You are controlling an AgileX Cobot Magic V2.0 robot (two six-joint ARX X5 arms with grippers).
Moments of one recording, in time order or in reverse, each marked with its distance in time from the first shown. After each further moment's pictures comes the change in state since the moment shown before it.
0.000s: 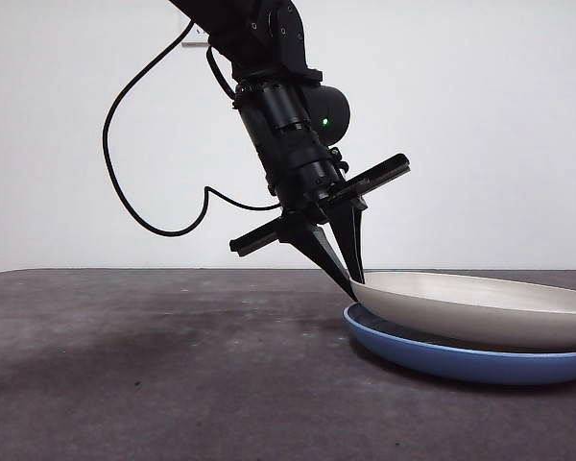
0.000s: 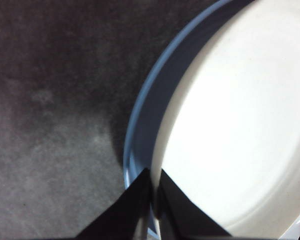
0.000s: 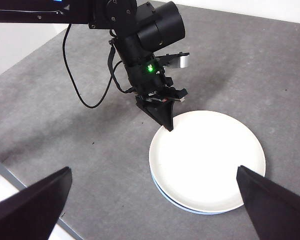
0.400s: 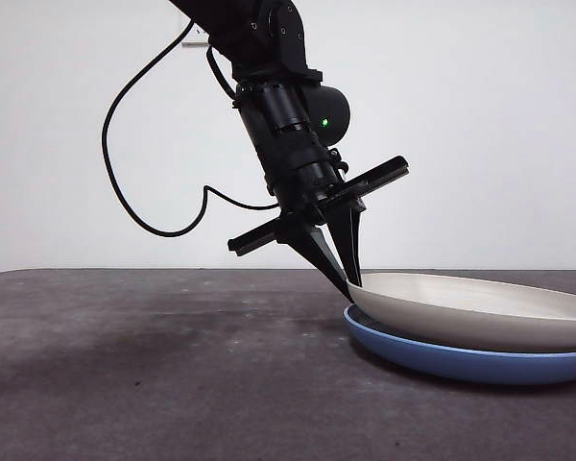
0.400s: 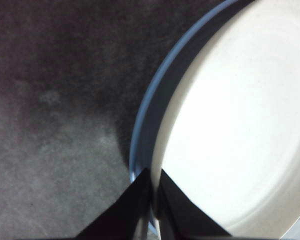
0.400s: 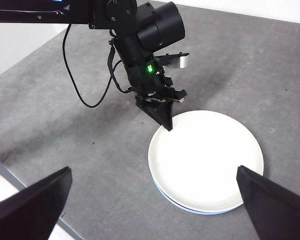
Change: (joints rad) left arm 0.000 0.000 0.000 -0.004 -0.014 0.011; right arm 0.000 0.000 0.000 0.000 0.000 0.000
